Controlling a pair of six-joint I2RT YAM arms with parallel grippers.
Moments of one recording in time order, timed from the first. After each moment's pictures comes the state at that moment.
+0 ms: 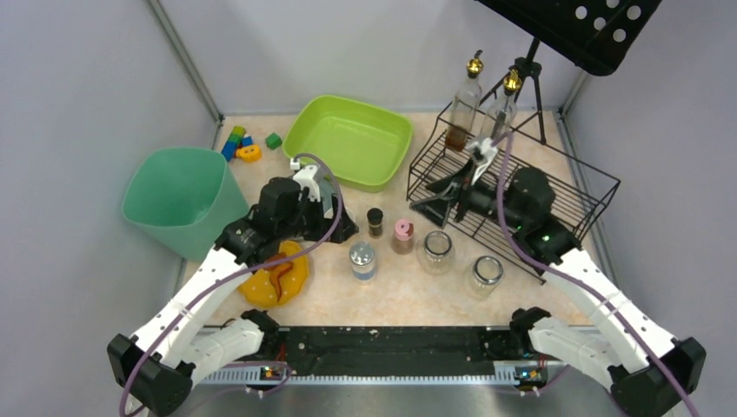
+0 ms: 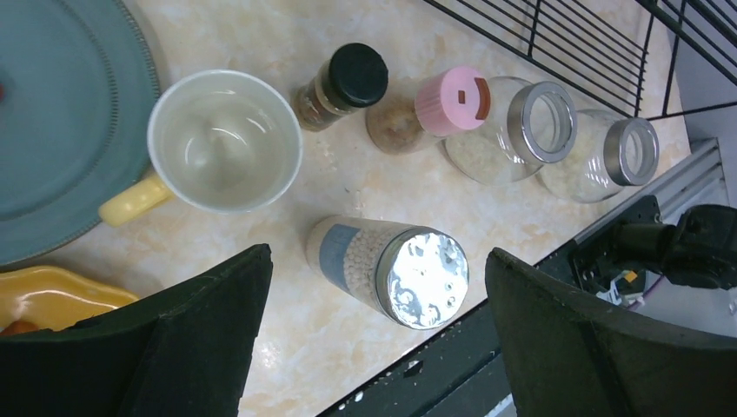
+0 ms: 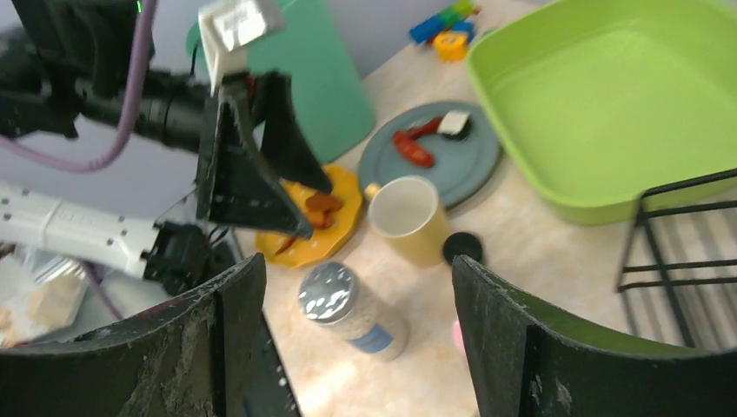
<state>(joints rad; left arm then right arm) -0.53 0.96 0.90 -0.56 0.23 -0.45 0.45 0.87 0.84 0.03 -0.57 0.37</state>
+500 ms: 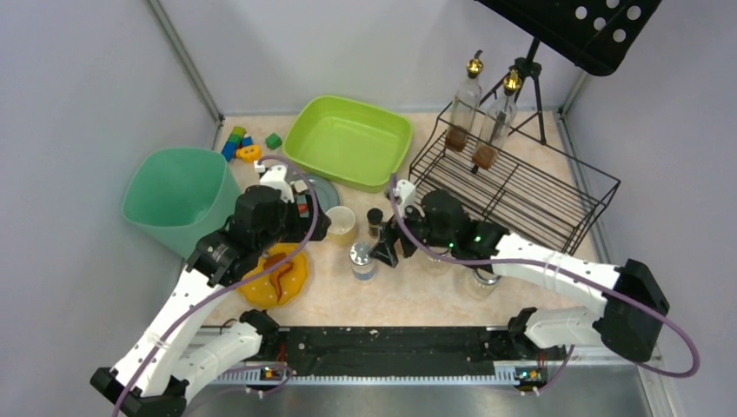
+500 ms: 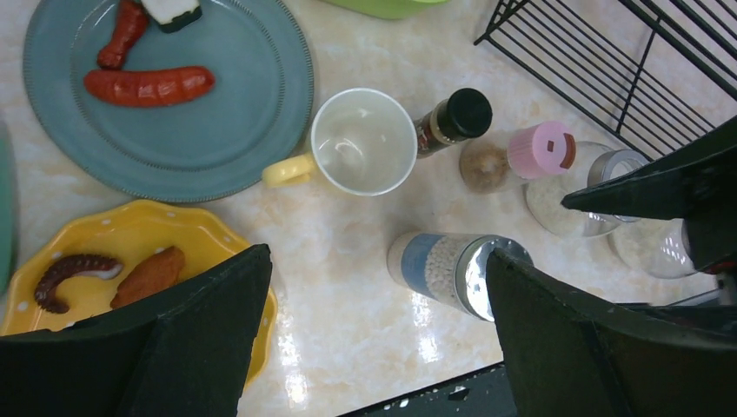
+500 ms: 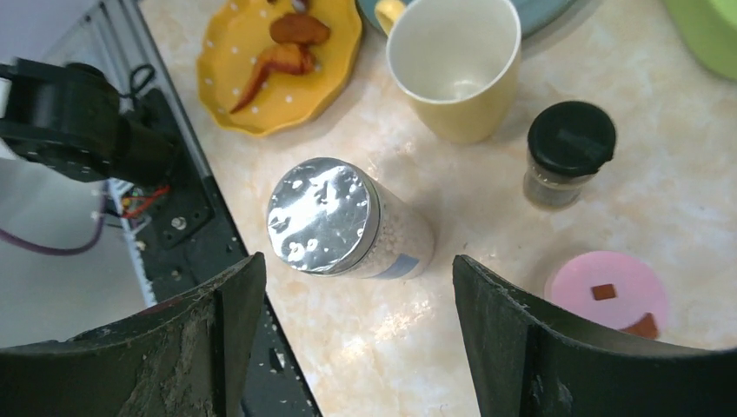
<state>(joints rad) -0.53 0.83 1.00 -0.75 -0.09 -0.46 0.89 1.20 0.85 -0.08 -0.28 0.25</state>
